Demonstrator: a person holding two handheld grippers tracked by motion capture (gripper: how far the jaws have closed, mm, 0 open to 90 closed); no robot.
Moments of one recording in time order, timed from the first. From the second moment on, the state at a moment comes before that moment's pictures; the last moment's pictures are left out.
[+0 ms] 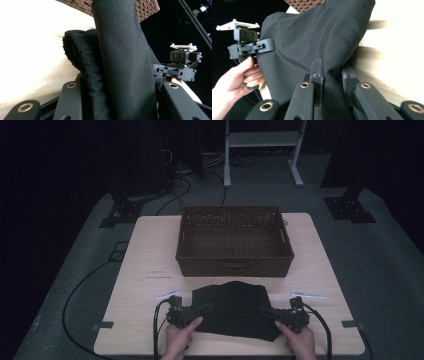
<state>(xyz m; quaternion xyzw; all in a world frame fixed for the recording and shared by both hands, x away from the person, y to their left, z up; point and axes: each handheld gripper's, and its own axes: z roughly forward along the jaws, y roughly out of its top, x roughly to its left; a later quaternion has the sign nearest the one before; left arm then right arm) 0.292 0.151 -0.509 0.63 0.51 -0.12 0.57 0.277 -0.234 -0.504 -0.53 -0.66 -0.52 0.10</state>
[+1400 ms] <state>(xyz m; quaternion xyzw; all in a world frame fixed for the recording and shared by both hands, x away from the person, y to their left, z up) 0.301 0.157 -0.420 0.61 0.45 -0.11 0.65 0.282 -0.239 -0.418 -0.46 -0.64 -0.61 0.09</state>
